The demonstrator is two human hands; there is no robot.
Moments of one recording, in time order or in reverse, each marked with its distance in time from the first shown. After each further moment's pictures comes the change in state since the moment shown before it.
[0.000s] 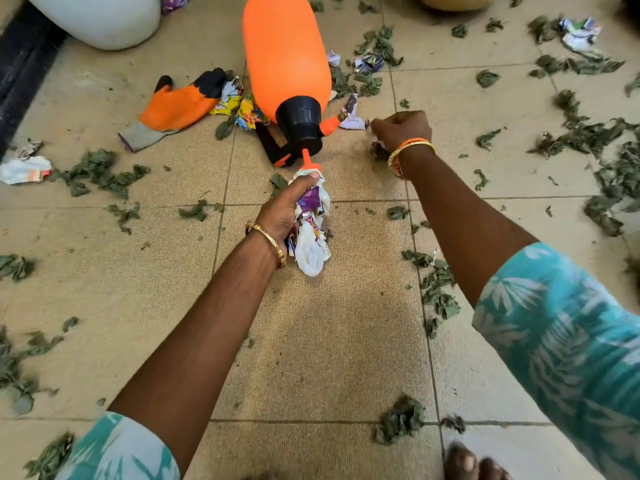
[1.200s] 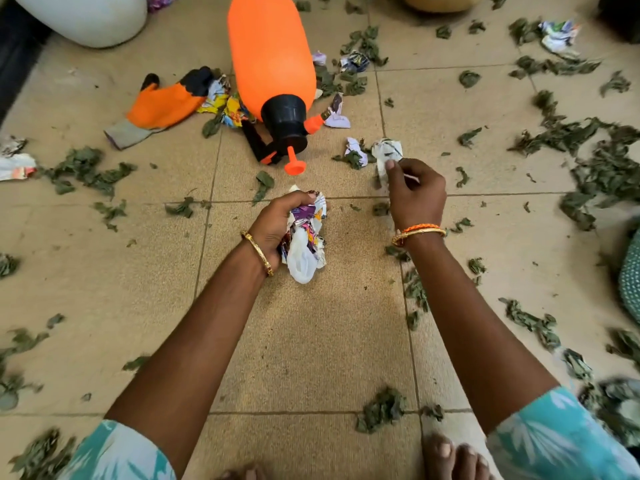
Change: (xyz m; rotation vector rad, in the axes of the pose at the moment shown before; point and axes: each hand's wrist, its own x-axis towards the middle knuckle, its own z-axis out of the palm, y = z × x) left_hand -0.008 -0.016 0.005 0.037 -0.073 -0.042; right_hand -0.092 0.061 -0.034 0.220 0.220 -0.246
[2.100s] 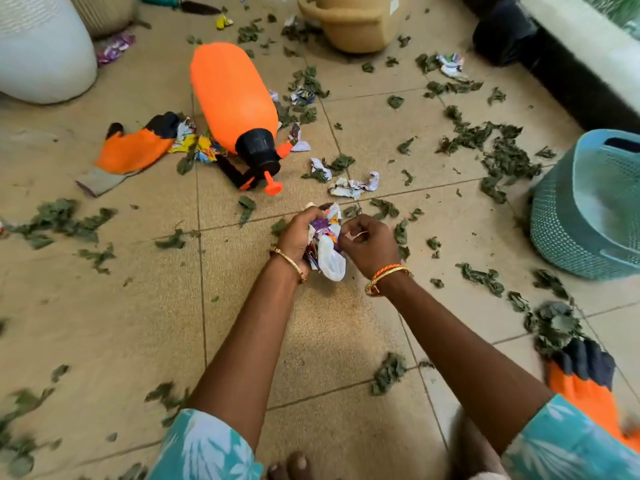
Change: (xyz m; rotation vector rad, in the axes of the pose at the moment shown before) left_hand -0.025 -0.003 0.034 -0.119 -0.162 -0.036; right_hand -0.092 -0.027 -0.016 -0.158 -0.202 0.157
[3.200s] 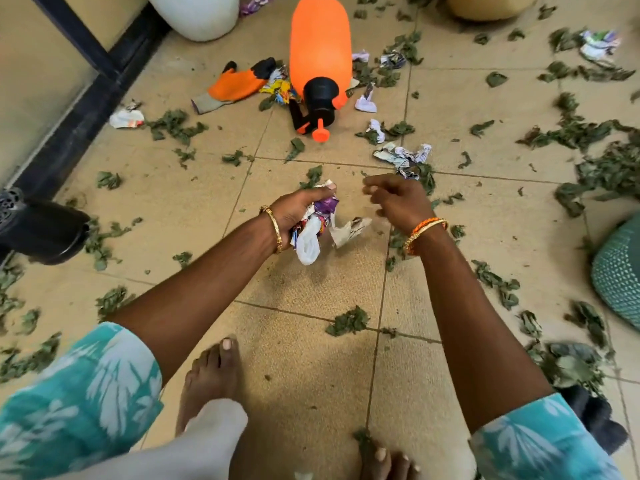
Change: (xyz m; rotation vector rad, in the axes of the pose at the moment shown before) left_hand -0.077 -0.034 0.017 0.223 0.311 -0.034; right_hand 0.018 0.009 -0.063 0.109 -0.522 -0.085
